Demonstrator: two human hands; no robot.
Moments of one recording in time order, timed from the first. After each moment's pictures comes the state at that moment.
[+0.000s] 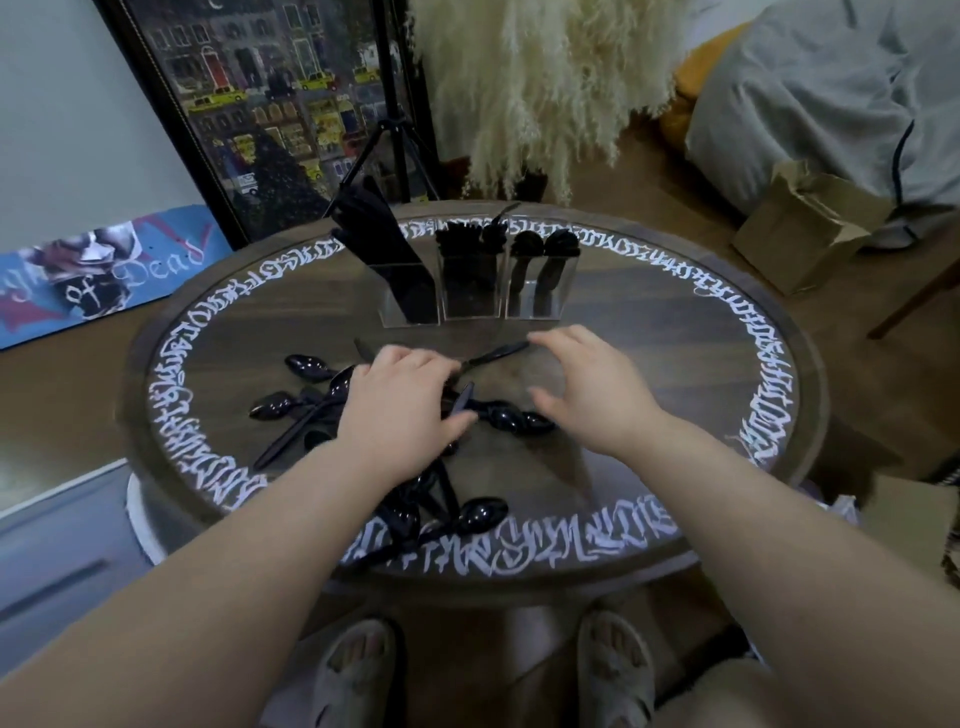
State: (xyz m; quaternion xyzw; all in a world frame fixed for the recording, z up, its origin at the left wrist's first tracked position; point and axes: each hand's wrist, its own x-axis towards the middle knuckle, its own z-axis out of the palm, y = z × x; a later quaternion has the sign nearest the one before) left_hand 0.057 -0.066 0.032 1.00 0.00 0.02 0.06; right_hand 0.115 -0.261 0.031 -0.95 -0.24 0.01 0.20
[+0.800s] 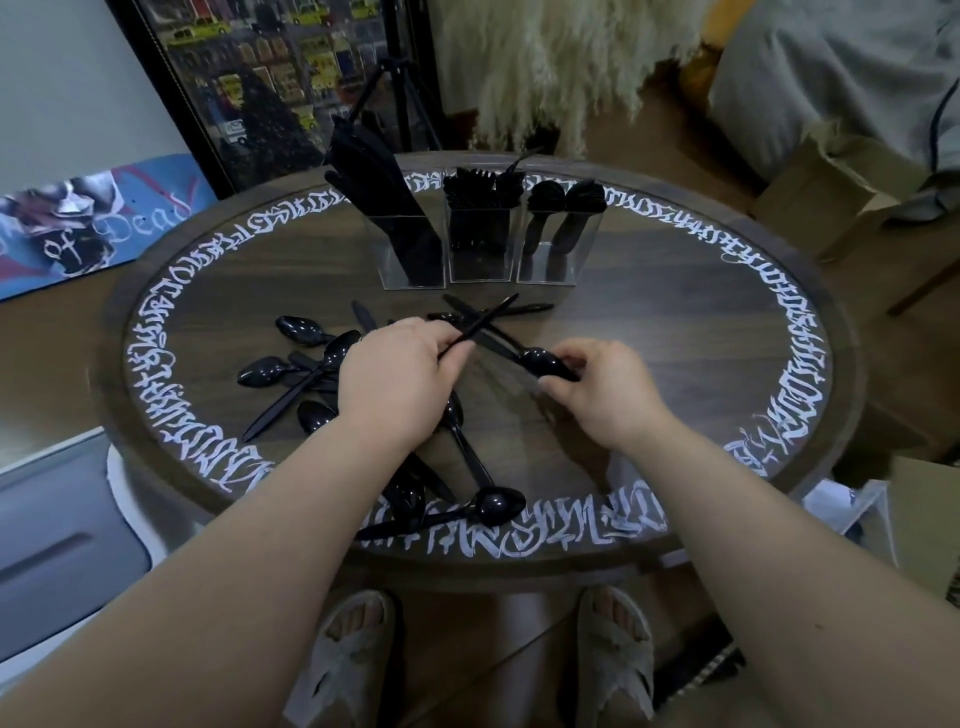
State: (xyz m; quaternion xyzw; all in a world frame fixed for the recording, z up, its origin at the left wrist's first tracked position) left_hand 0.060 -0.068 0.021 0.97 0.07 0.10 0.20; right_hand 0.110 -0.255 0.000 -0.93 -0.12 0.09 0.33
